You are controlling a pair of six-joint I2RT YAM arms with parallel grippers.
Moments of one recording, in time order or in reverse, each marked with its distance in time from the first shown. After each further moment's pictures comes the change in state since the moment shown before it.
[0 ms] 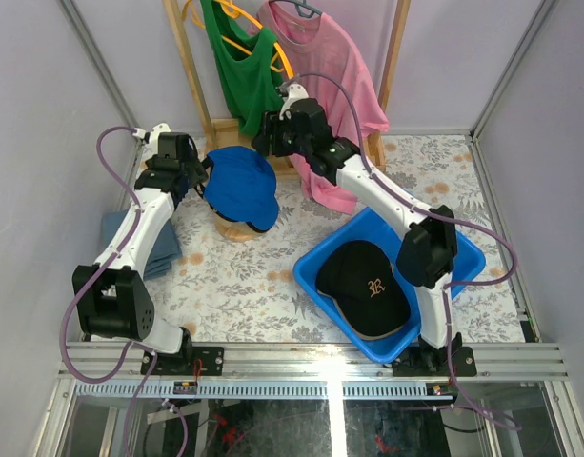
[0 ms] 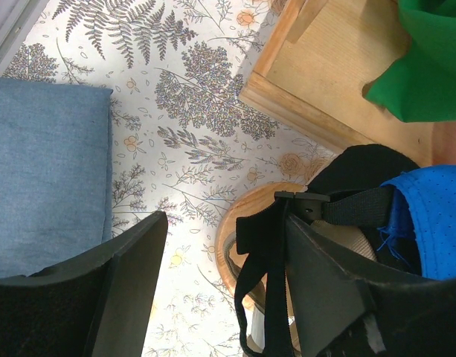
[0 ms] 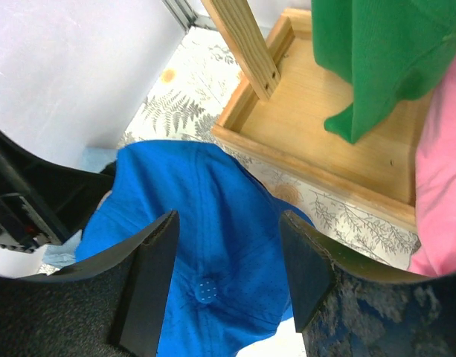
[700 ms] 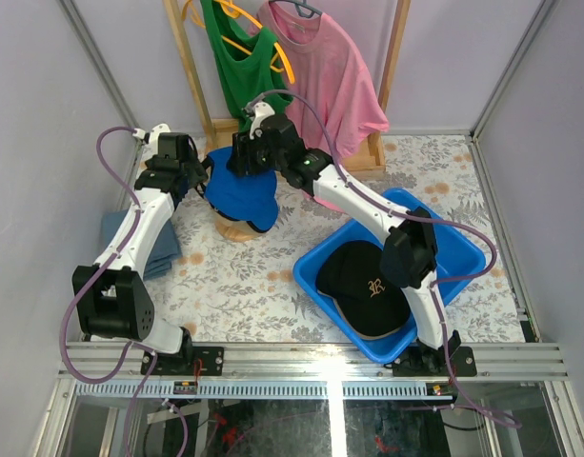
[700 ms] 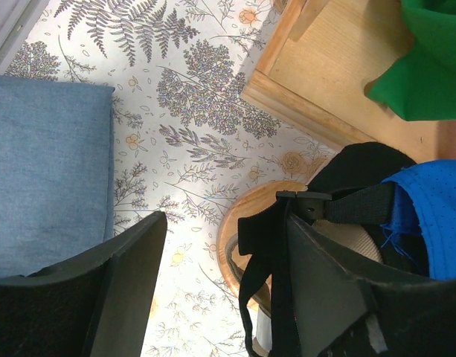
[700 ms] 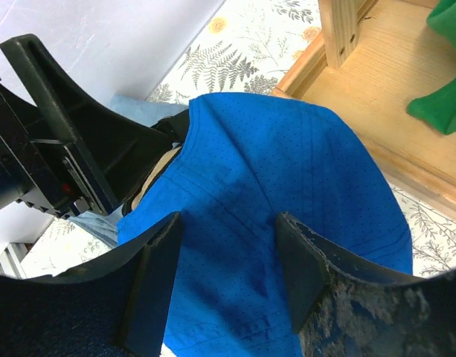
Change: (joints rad) left arm 0.000 -0.002 0.000 -0.007 -0.002 0.004; right arm 0.111 0.087 0.080 -0.027 -0.056 -0.042
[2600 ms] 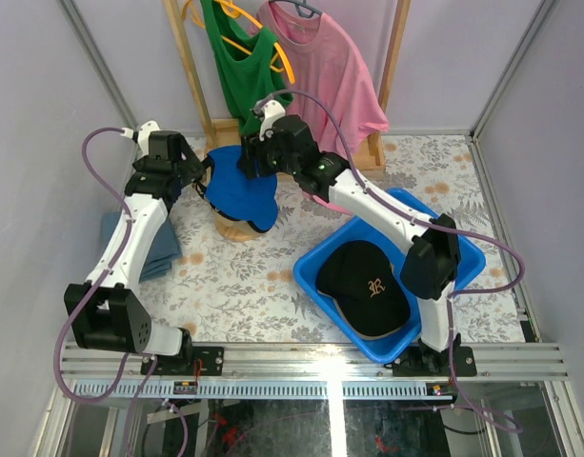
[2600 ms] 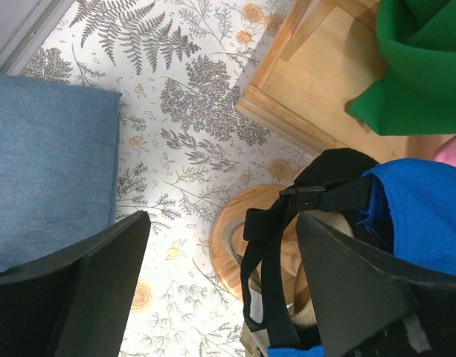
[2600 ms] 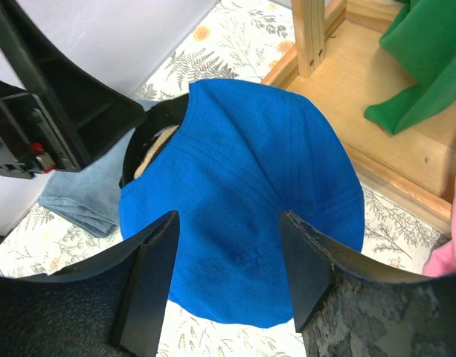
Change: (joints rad) left arm 0.006 -0.072 0.016 -0.043 -0.009 -0.054; right arm 0.008 -0.170 -0.158 0.026 0.064 -0.093
